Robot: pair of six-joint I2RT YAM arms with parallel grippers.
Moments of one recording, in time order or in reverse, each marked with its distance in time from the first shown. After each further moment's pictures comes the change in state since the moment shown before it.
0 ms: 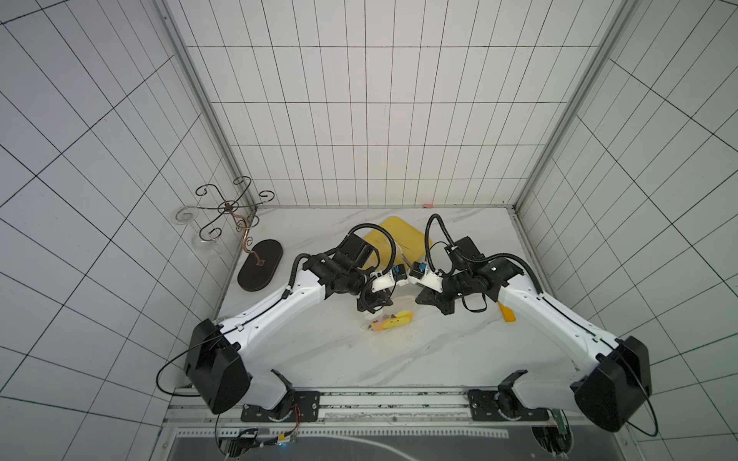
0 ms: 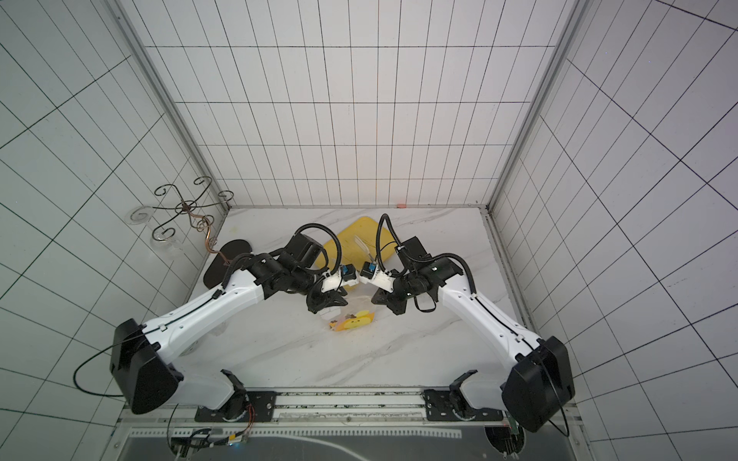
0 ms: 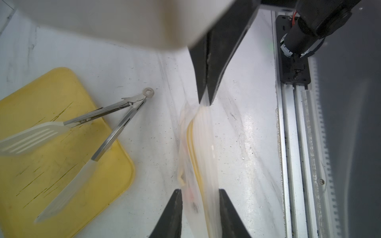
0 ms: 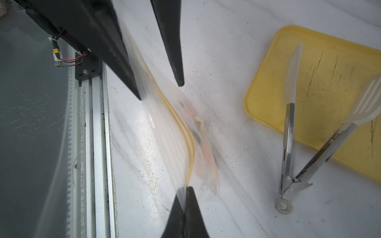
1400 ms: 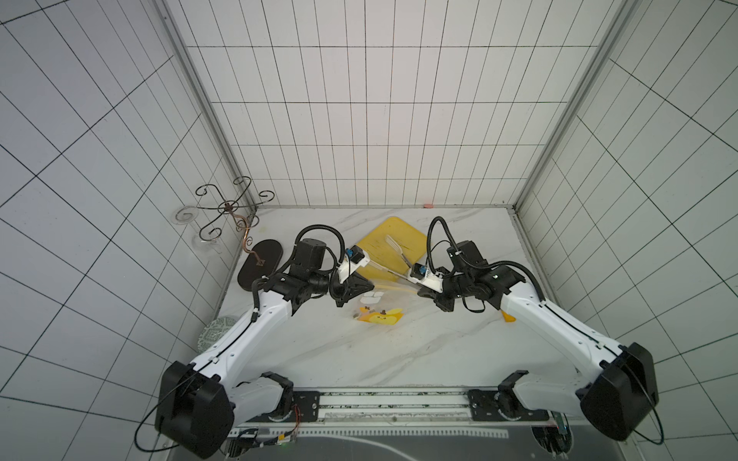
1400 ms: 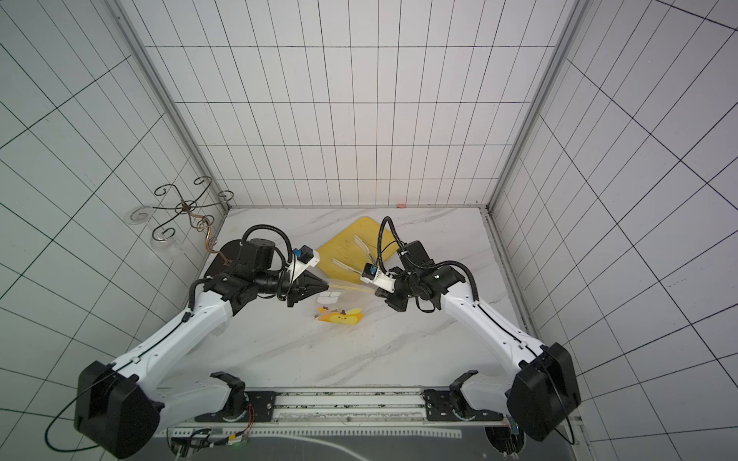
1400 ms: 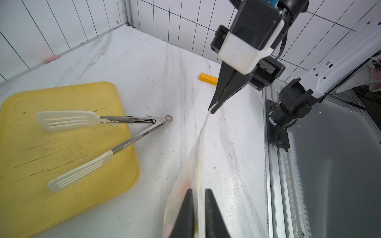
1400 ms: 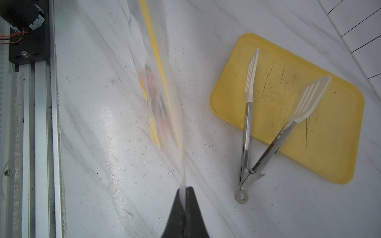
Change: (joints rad) left arm 0.316 -0.239 -0.327 0.373 0.378 -0.255; right arm -0.008 -0.044 -0.090 0.156 0.151 -0.049
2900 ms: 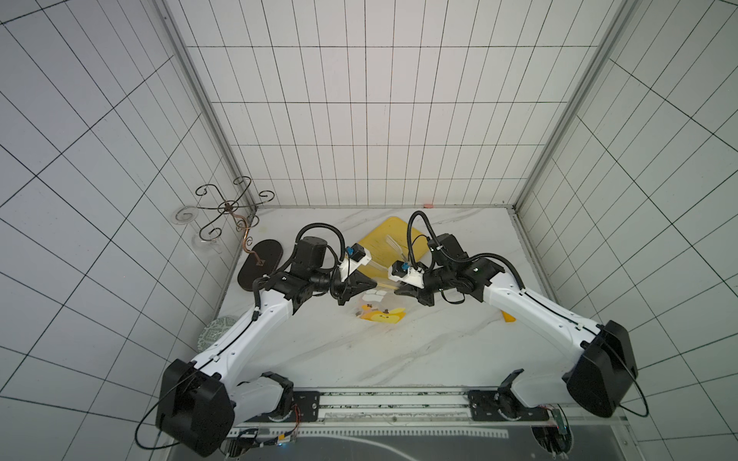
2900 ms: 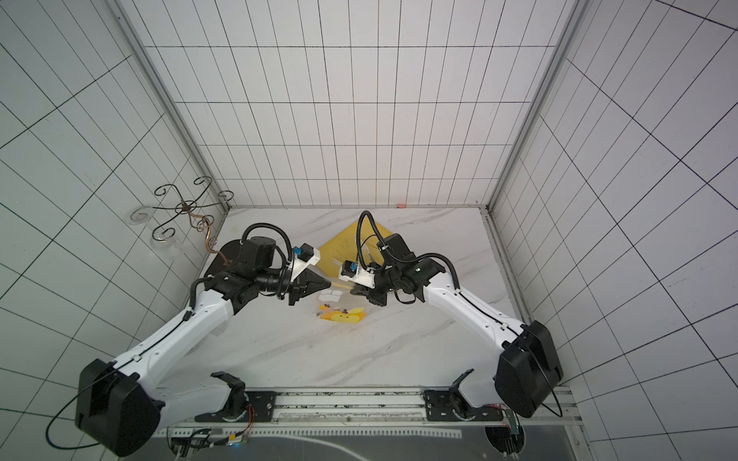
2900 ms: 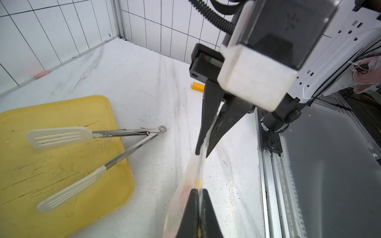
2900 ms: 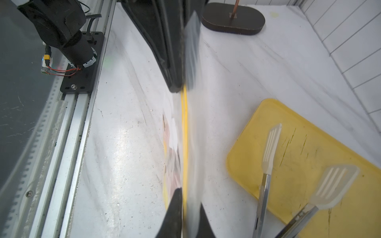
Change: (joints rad) left arm -0.008 0.011 0.011 0.043 0.057 -0.019; right arm 0.100 0.106 0.100 0.110 -0.138 0.002
